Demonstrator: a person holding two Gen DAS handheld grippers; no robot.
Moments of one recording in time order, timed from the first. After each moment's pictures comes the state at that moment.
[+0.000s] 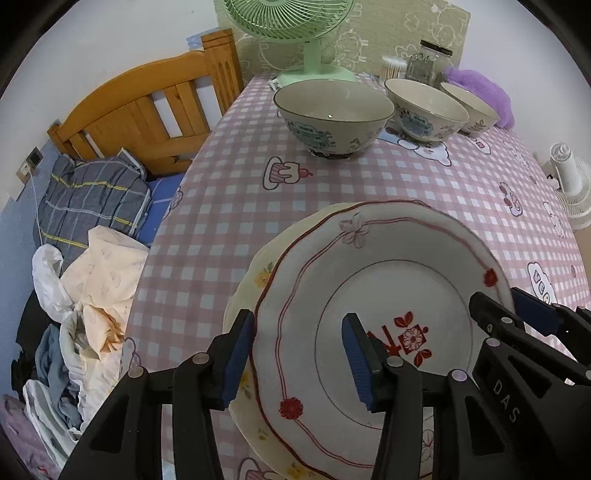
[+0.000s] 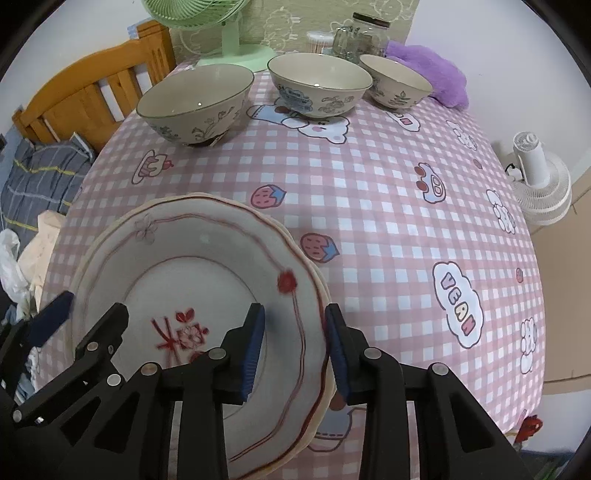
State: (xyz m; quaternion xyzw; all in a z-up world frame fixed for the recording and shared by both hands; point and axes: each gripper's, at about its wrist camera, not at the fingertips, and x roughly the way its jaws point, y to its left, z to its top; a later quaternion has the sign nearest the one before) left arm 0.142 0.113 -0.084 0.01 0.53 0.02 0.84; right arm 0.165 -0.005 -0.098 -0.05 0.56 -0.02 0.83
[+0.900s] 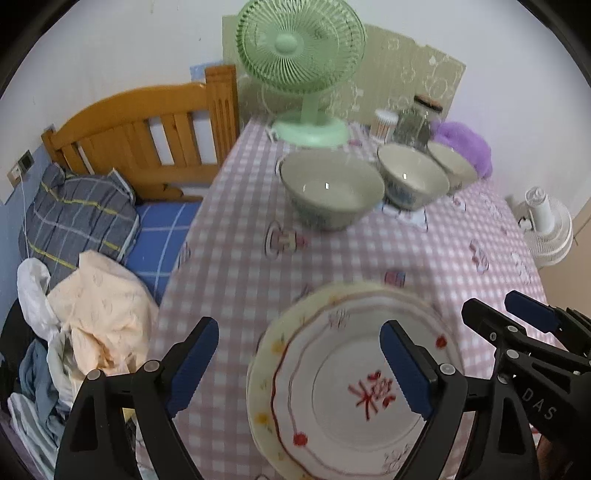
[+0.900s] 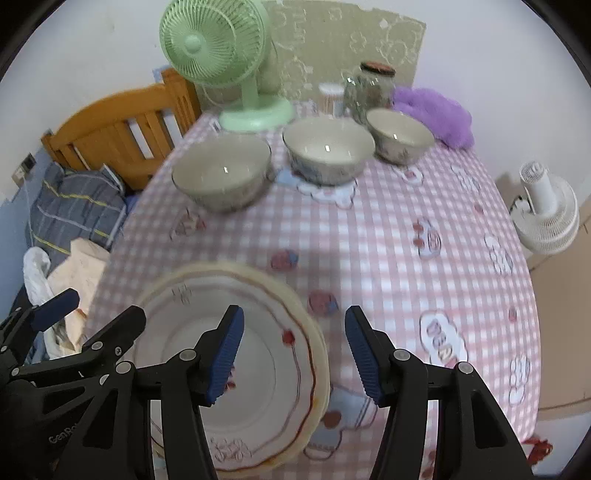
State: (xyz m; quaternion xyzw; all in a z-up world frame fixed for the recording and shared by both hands) left arm 0.164 0.138 -0.023 -0.04 0.49 -0.01 0.87; right arm 0.179 -0.012 -0.029 -0.02 0.51 0.04 0.86
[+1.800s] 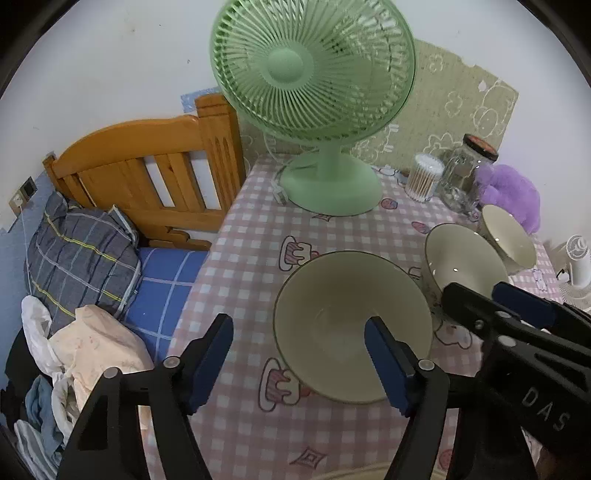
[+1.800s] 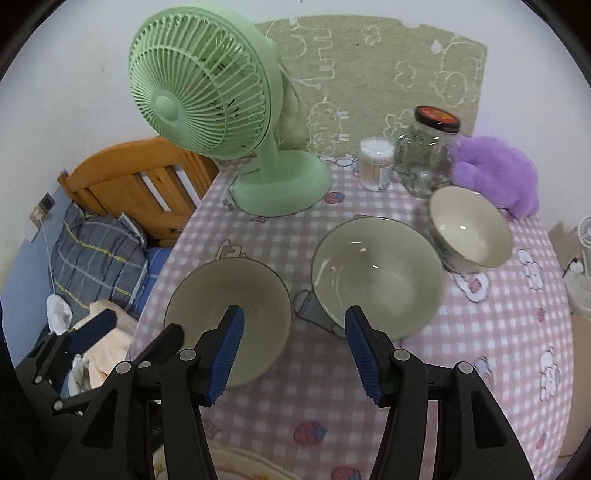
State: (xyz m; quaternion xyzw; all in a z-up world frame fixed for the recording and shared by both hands) left arm 0.315 0.127 -0.035 -0.03 0.46 0.04 0.89; right arm 0.355 0.001 -0.038 0.02 0.48 0.11 0.87
